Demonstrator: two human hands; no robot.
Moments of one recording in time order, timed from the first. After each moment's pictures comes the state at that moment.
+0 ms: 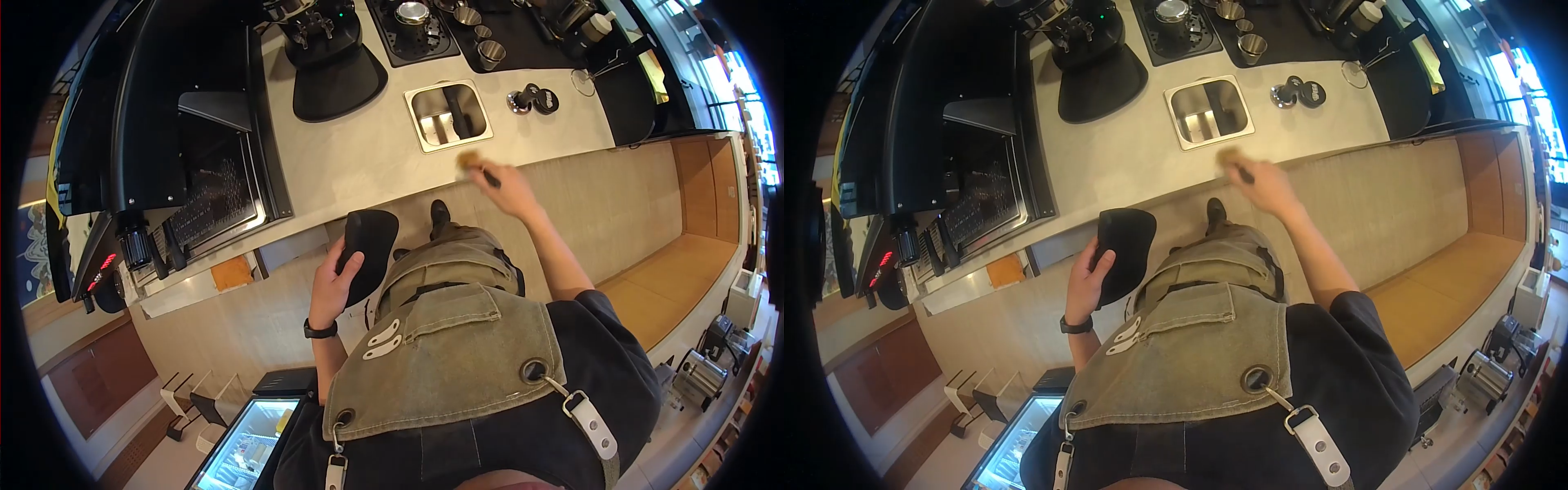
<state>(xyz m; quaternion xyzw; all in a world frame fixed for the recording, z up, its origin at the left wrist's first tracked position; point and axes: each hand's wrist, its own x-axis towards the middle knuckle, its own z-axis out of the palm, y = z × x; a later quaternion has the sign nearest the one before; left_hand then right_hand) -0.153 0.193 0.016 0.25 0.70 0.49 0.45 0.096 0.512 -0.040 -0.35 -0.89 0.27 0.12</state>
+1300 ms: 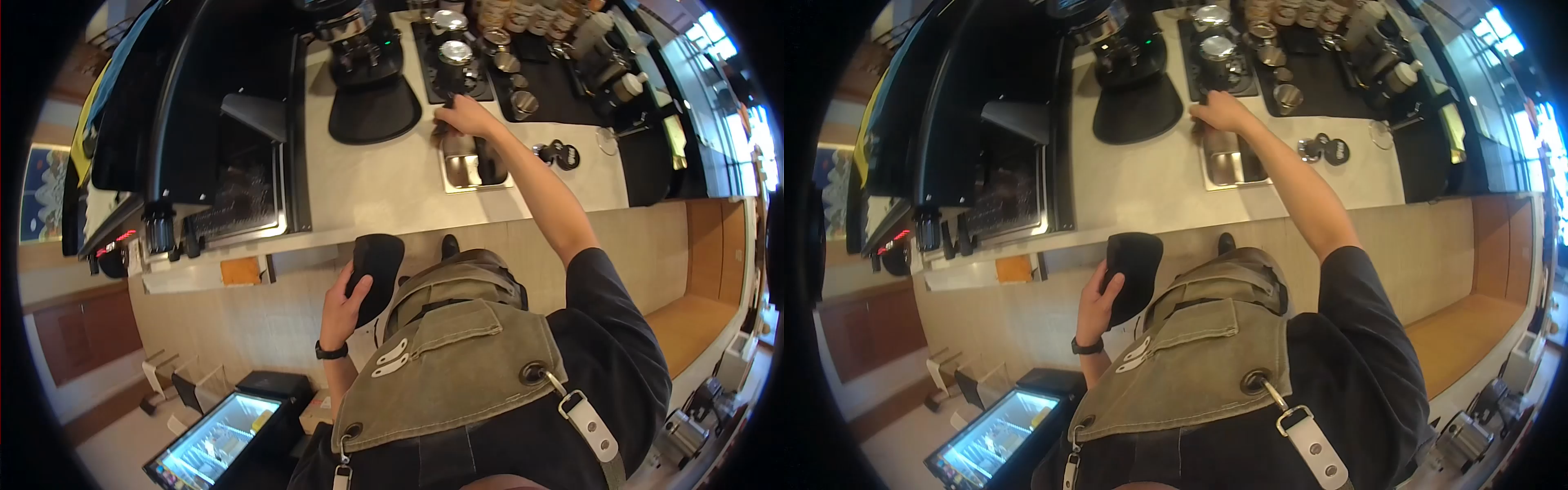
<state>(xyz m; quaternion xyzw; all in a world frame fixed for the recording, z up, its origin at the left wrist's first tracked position) -0.135 0.203 0.034 0.20 0.74 0.52 0.38 -0.129 0.683 -0.029 -0.28 -0.88 0.39 0.00</state>
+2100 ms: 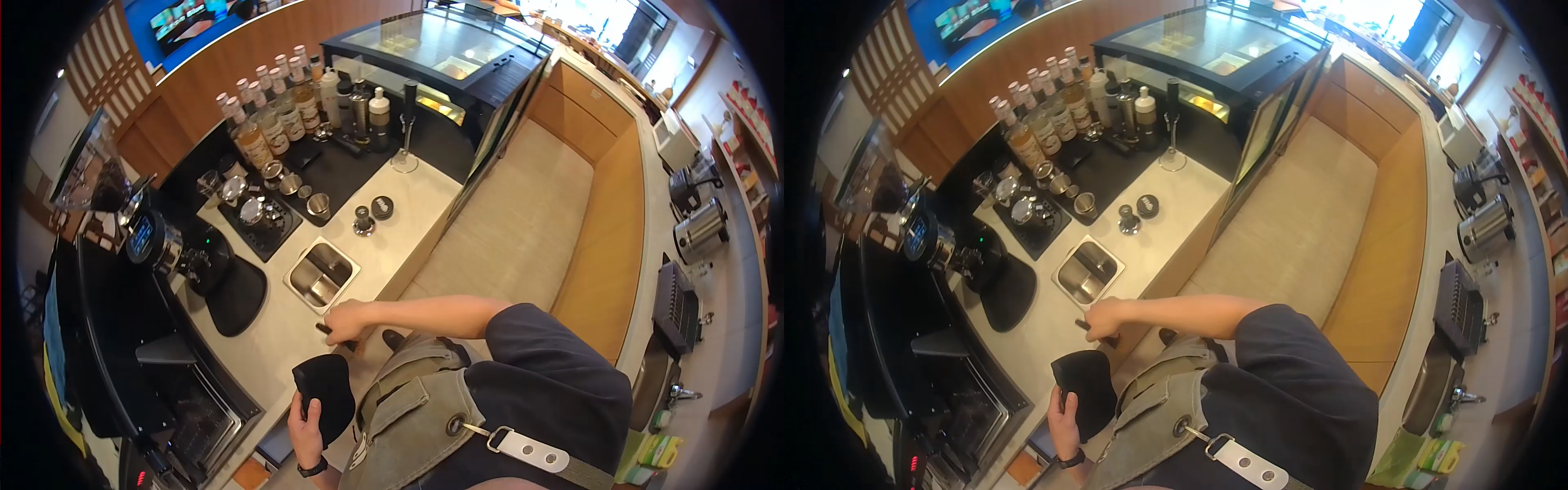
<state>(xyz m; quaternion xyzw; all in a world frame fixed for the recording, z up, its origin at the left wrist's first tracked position) -0.148 0.241 0.056 0.35 0.65 0.47 0.48 0.000 0.509 -0.007 -0.27 -0.88 0.36 -0.14</state>
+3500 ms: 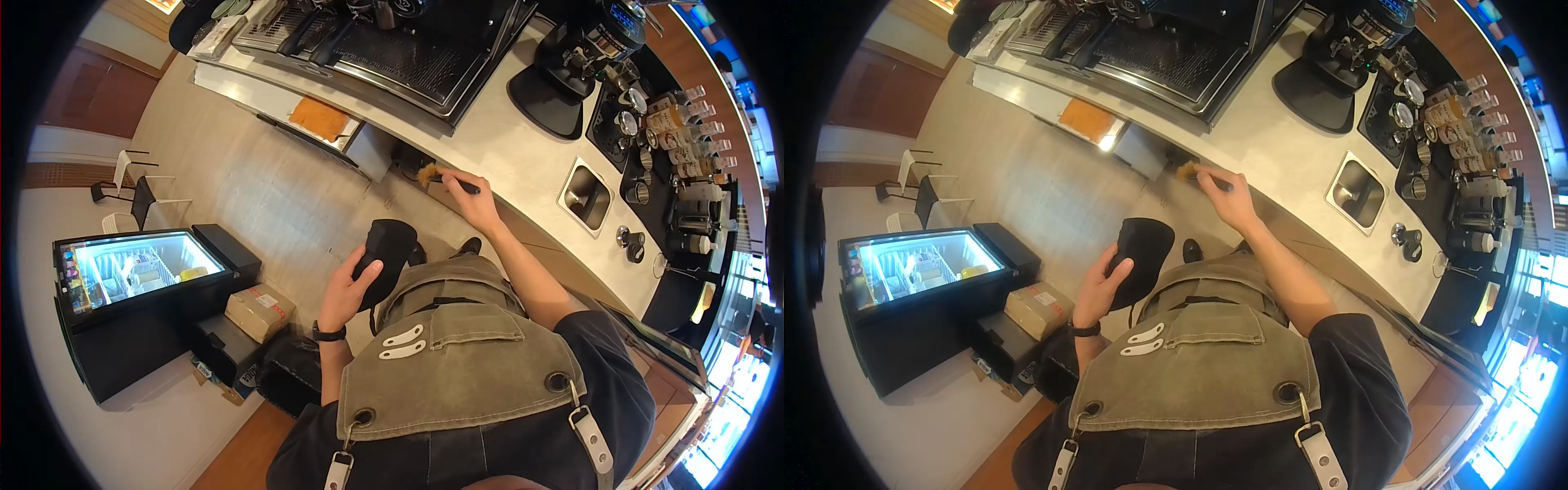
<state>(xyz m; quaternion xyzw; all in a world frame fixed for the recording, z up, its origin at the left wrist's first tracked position) -0.036 0.014 0.035 -0.03 0.75 0.62 0.24 -0.120 0.322 -0.060 -0.05 -0.79 0.62 0.02</state>
